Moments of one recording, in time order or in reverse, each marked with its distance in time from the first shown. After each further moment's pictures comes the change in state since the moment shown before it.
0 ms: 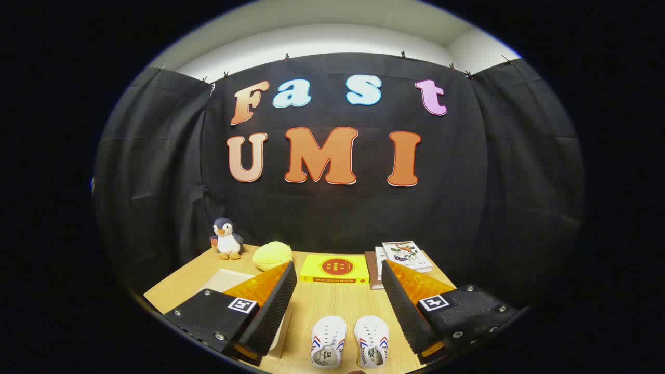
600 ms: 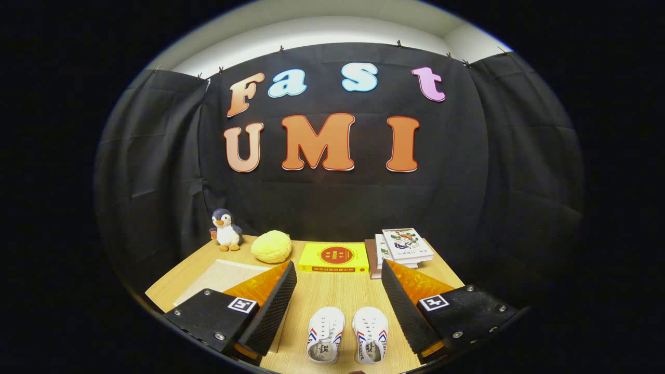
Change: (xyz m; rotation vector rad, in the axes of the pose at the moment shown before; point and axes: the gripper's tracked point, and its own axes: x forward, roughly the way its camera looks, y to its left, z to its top) arm 0.003 -0.021 -0.024 0.024 0.064 0.010
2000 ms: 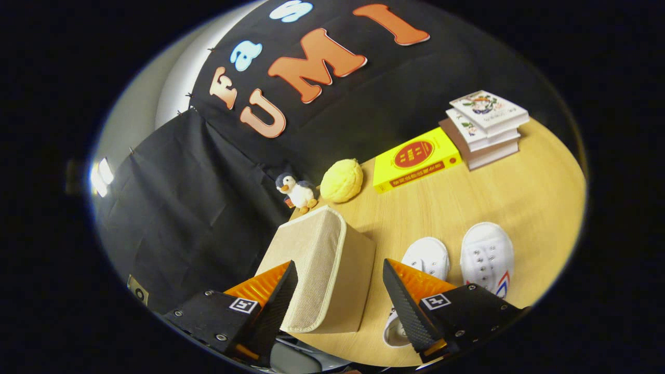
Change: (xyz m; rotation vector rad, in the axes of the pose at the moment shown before) arm 0.056 0.083 -0.148 0.562 0.498 0.567
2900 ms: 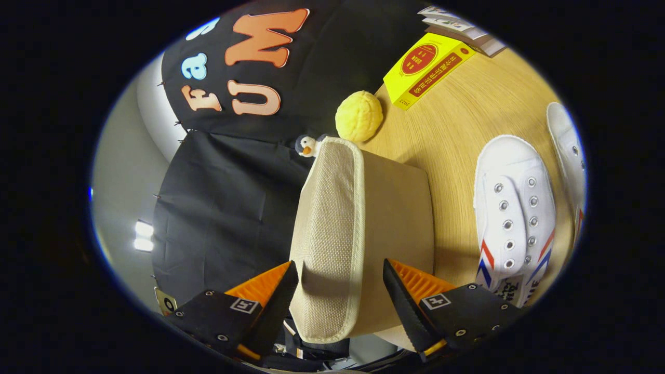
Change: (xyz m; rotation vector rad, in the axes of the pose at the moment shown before) arm 0.060 0.039 -0.071 0.328 0.257 0.291
